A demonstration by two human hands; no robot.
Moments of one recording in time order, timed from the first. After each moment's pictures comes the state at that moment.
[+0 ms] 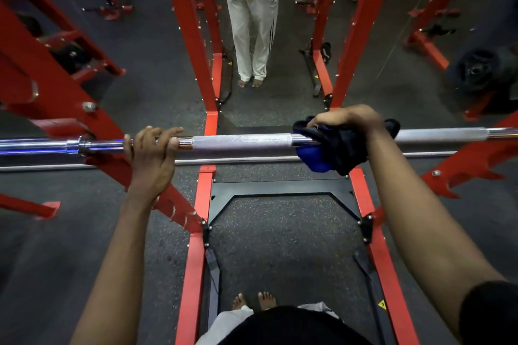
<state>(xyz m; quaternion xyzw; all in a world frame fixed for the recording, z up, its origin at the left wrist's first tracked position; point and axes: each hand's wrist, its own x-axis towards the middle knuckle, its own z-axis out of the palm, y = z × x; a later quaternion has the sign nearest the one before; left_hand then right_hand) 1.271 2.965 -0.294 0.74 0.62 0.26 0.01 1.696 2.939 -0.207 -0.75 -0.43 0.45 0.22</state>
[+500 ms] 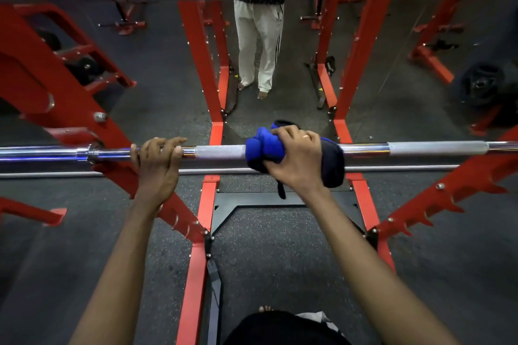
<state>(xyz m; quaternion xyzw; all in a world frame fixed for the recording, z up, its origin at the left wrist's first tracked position) 1.274 2.966 -0.294 0.74 0.62 0.26 0.01 1.587 2.907 -0.266 -0.69 -0.68 -0.07 0.26</state>
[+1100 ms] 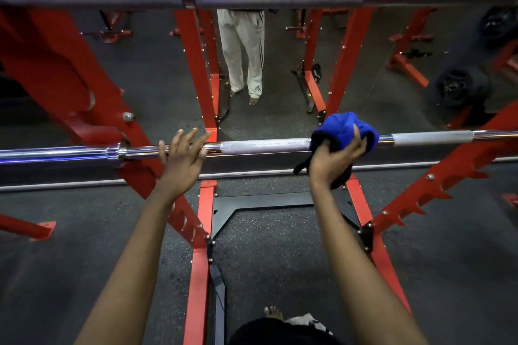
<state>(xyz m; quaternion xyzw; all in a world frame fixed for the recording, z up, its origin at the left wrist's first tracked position) 1.259 2.974 -0.280 0.79 0.58 0.18 0.09 1.568 2.902 -0.293 -0.70 -0.25 0.00 0.67</state>
